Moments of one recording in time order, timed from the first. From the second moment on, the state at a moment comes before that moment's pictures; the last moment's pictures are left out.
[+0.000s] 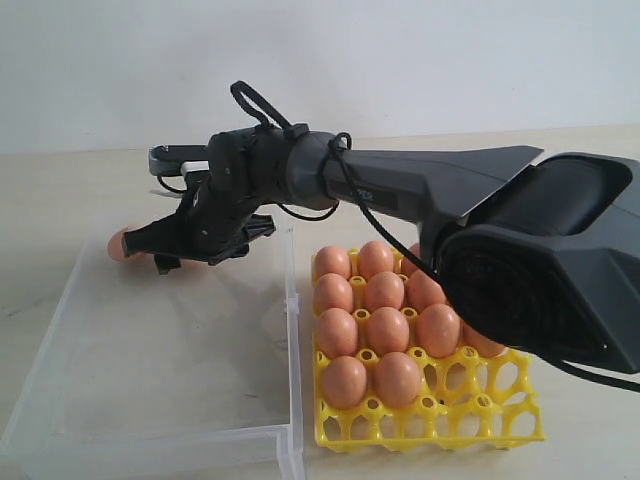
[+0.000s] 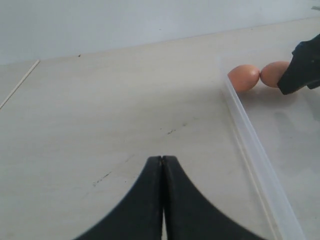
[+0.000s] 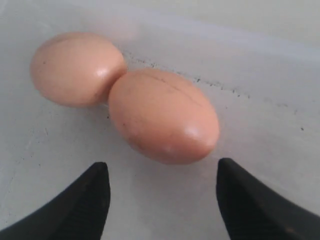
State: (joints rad) left arm 0.04 0.01 0.00 0.10 0.39 0.03; right arm 0.75 2.54 -2.11 0.20 0.67 0.20
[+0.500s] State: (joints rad) left arm 0.04 0.01 0.00 0.10 0.39 0.03; right arm 0.76 2.52 -2.11 0.08 0.65 0.09
